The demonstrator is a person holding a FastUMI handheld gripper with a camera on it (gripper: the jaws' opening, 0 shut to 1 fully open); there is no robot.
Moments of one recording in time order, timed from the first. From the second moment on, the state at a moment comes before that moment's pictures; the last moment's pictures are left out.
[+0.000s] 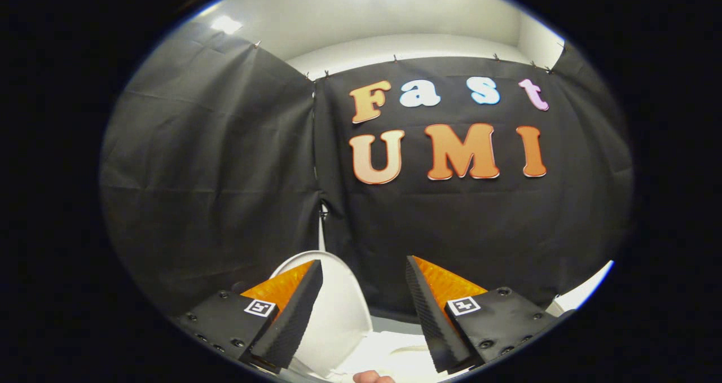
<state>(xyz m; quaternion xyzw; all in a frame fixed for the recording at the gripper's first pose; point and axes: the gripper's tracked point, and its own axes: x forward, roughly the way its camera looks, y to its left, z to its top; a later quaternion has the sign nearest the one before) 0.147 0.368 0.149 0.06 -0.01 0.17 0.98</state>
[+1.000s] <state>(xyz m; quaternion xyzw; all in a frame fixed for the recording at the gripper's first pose) 0.135 0.066 0.071 0.06 0.04 -0.02 1.00</state>
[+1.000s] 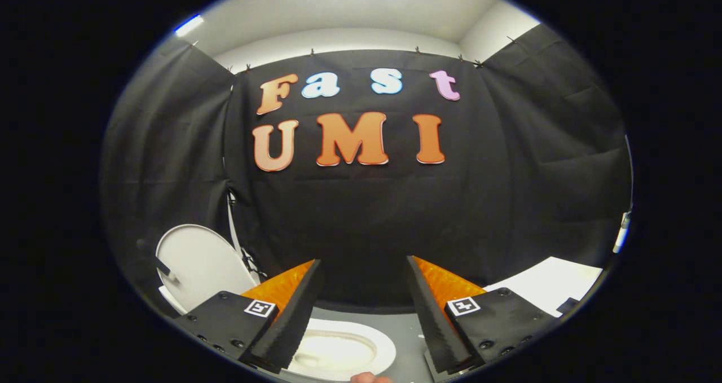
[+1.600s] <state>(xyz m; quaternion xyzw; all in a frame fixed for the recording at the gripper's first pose) 0.081 -0.052 0.009 0.05 0.06 -0.11 0.99</state>
